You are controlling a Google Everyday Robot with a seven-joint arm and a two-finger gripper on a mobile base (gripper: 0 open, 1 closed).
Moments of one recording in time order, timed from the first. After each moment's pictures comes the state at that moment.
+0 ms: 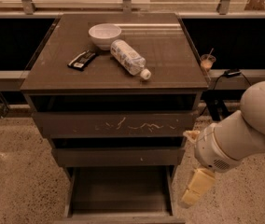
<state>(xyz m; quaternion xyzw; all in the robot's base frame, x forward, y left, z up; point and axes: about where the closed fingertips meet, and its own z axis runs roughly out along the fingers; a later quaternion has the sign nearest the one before) 0.387 -0.139 0.755 -0.59 0.78 0.14 0.18</state>
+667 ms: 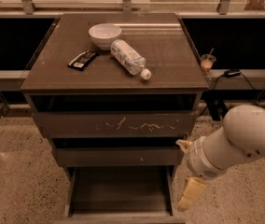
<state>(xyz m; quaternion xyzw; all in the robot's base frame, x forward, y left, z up) 0.401 -0.138 0.688 -0.62 0.75 0.14 0.18</state>
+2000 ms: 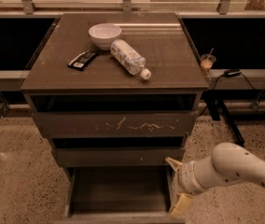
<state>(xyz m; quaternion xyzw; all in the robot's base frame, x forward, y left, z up) 0.423 -0.136 0.540 -0.64 0.70 0.19 0.24</state>
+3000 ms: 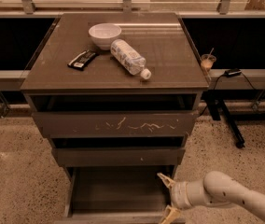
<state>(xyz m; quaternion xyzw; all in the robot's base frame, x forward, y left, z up) 0.431 -0.115 0.395 -0.63 0.66 0.25 0.34</state>
